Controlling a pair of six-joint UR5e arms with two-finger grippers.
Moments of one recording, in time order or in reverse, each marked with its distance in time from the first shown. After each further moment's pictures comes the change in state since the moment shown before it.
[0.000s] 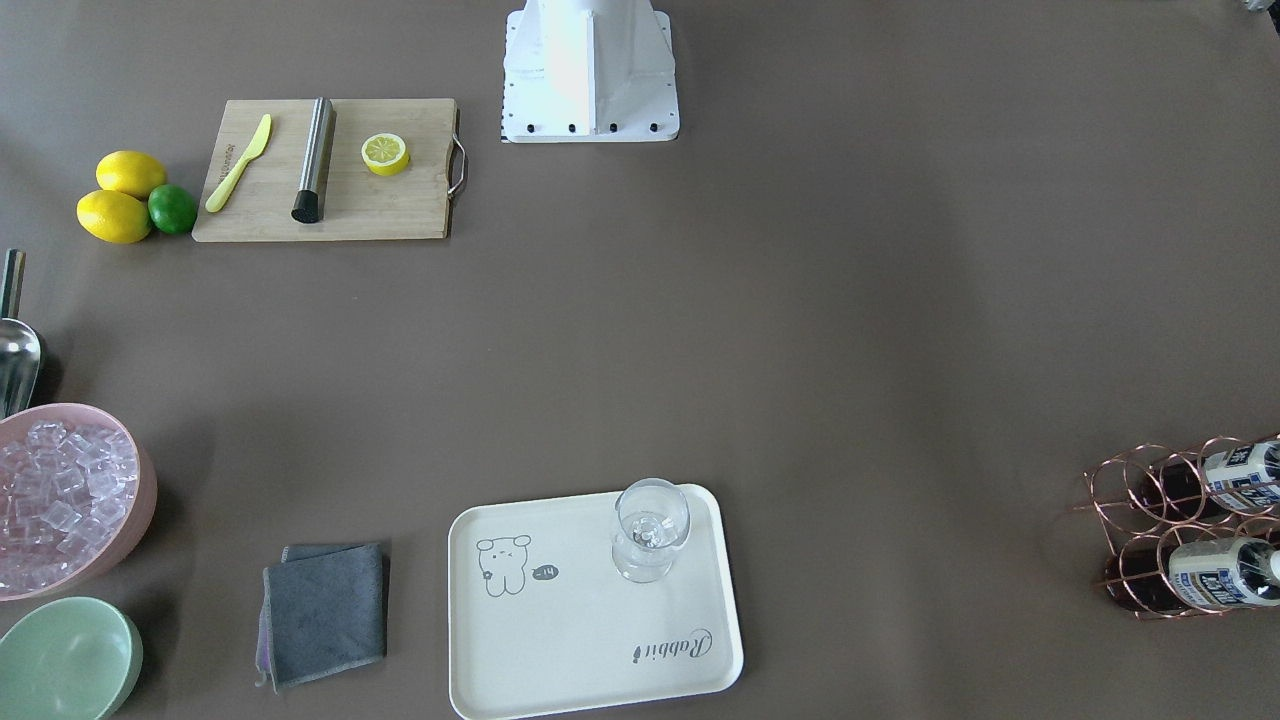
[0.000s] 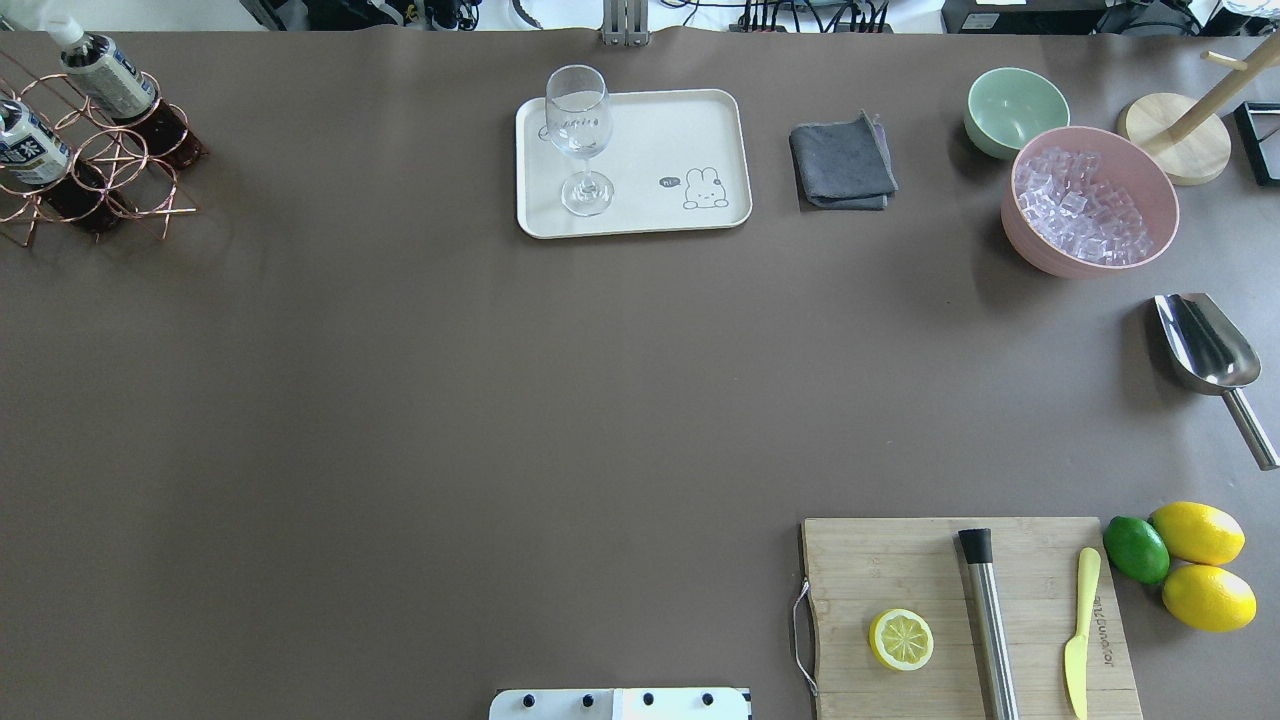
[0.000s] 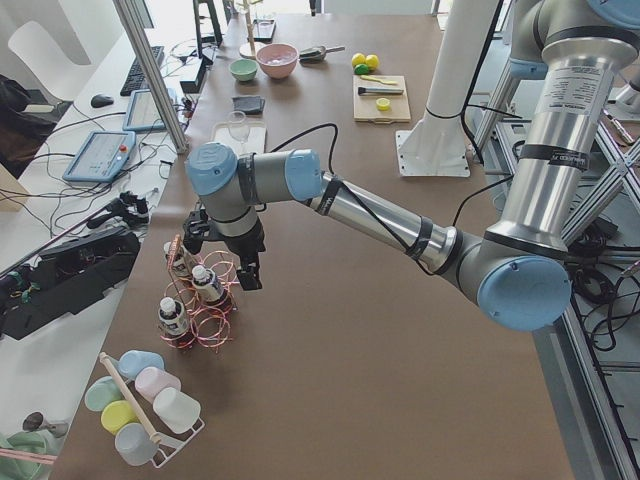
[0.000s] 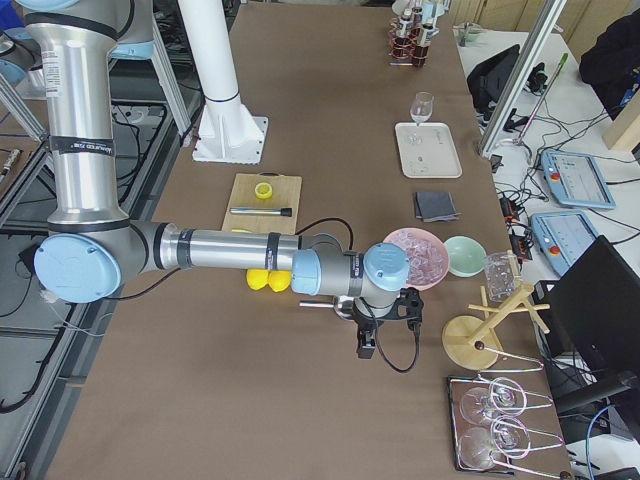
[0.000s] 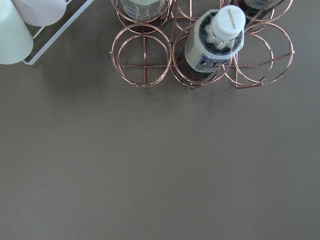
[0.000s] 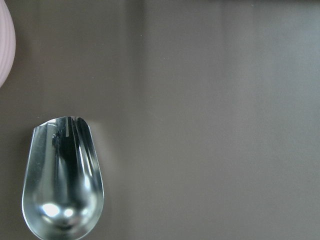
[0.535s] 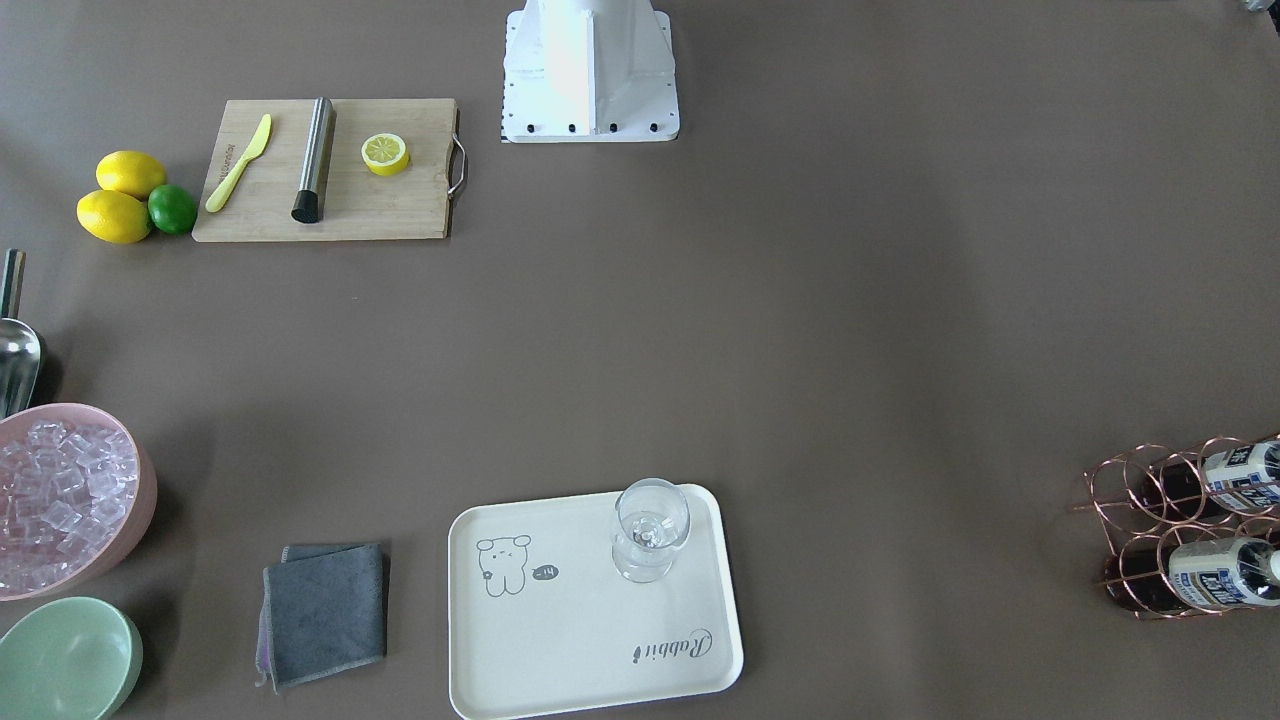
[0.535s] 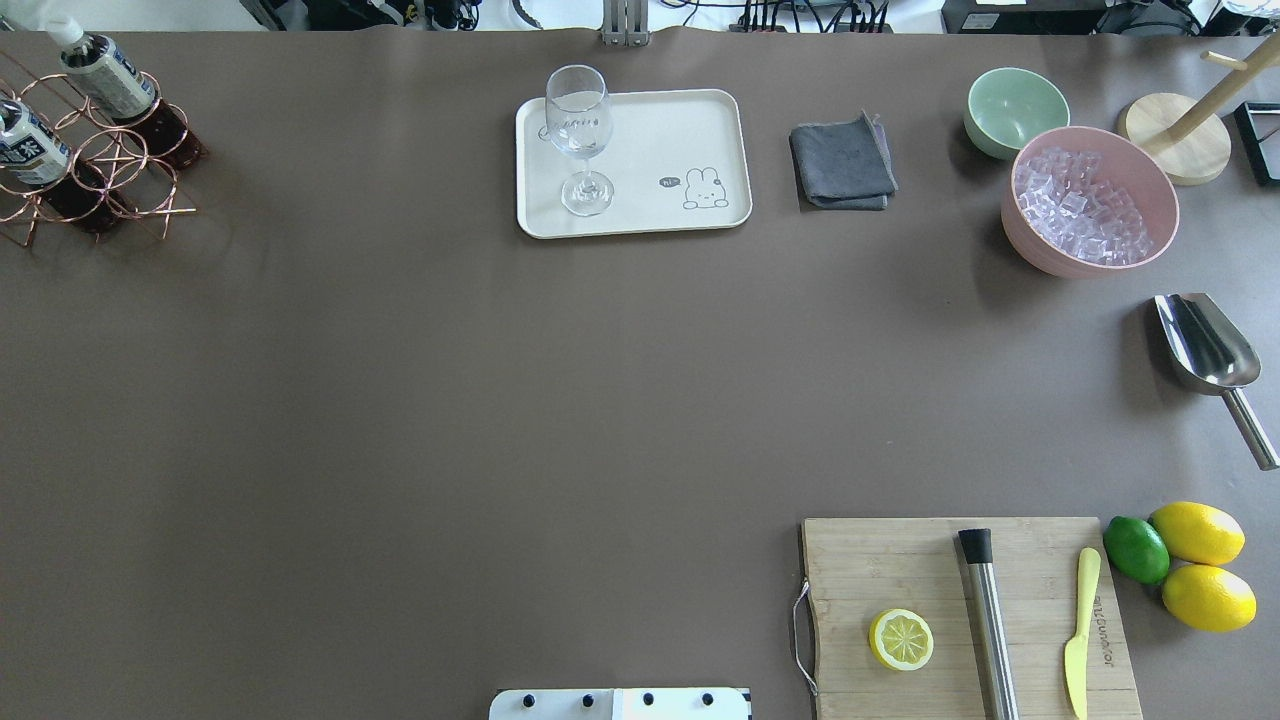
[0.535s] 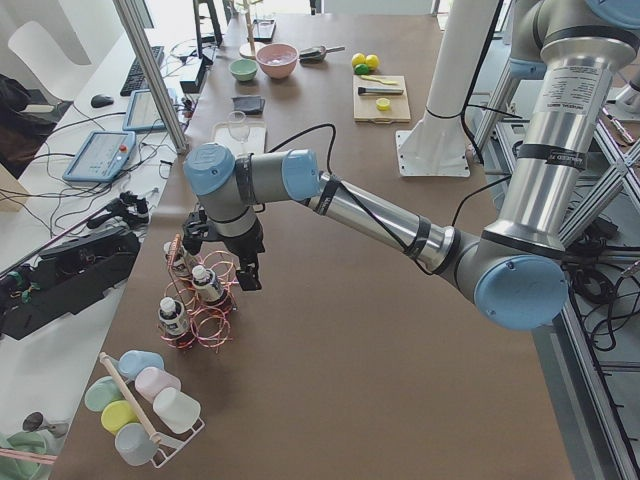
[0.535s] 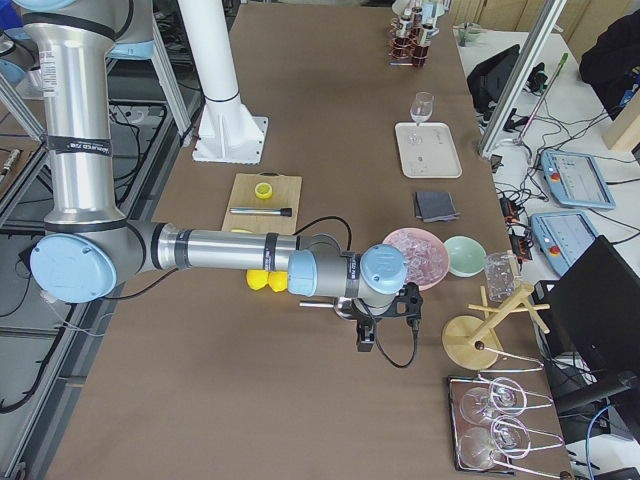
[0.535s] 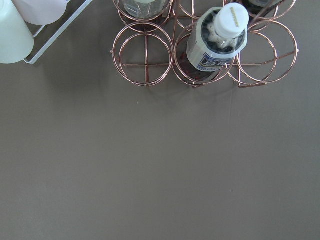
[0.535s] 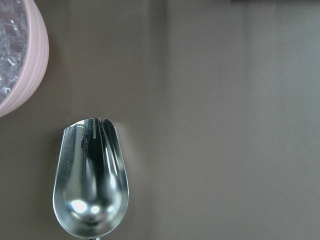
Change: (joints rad) left arm 0.008 -0.007 0.010 0.001 0.011 -0.004; right arm 0.019 -0.007 0.009 0.006 0.087 -0.007
